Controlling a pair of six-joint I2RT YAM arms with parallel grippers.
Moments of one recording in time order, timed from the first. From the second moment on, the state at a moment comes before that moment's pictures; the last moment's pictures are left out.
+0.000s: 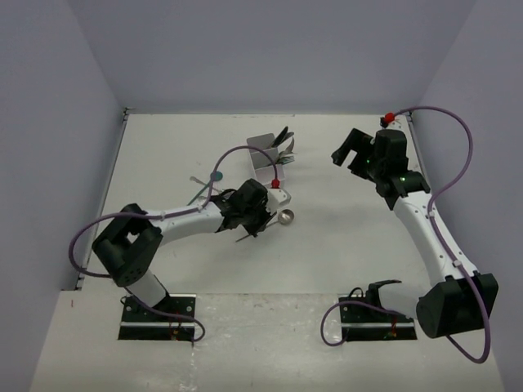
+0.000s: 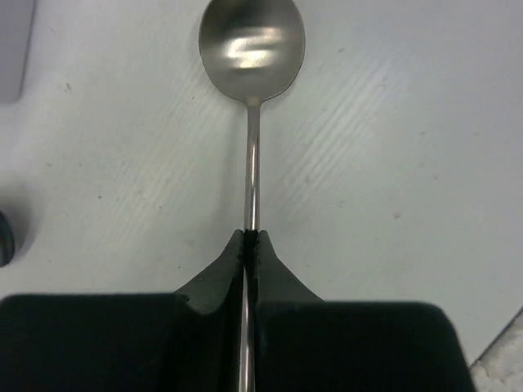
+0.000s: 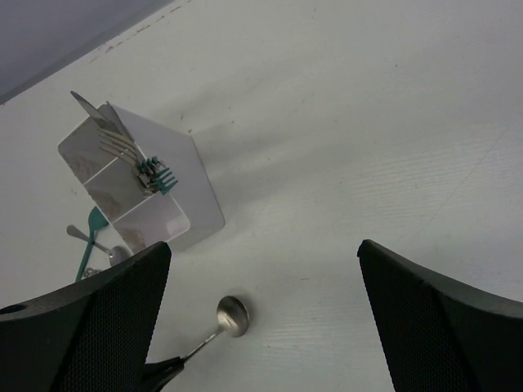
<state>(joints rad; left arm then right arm) -0.81 1.67 0.95 -0.25 0.12 0.06 0.16 1.21 1.09 -0.44 0.01 0.56</state>
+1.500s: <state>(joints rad) -0.65 1.81 0.93 1.03 0.23 0.04 0.16 1.50 1.07 0.00 -0.41 0.62</state>
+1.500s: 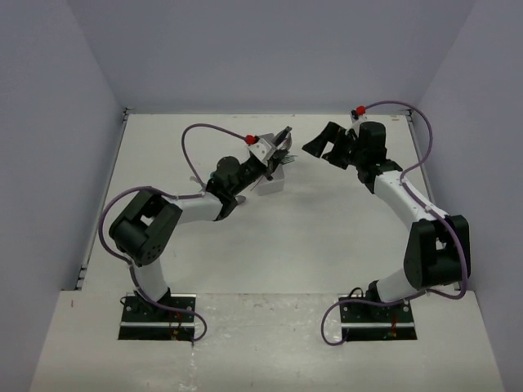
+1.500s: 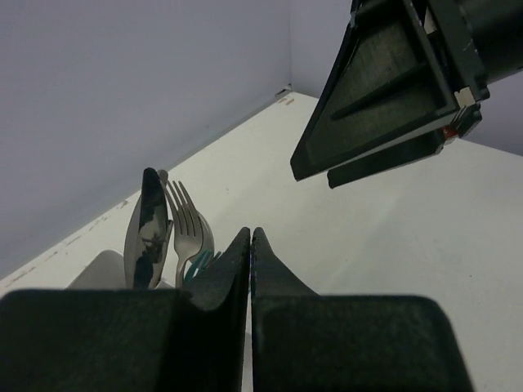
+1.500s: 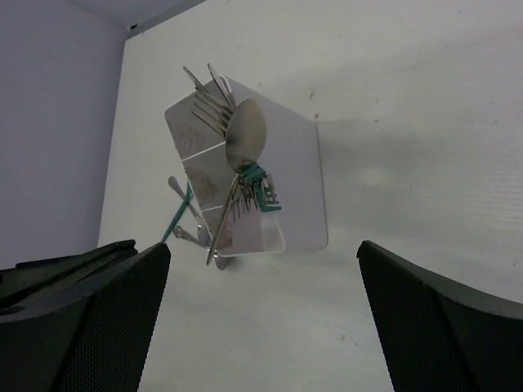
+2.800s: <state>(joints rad) -0.64 1.91 1.21 0.28 0.08 0.25 0.25 1.36 1.06 -0.14 -0.20 0.48</state>
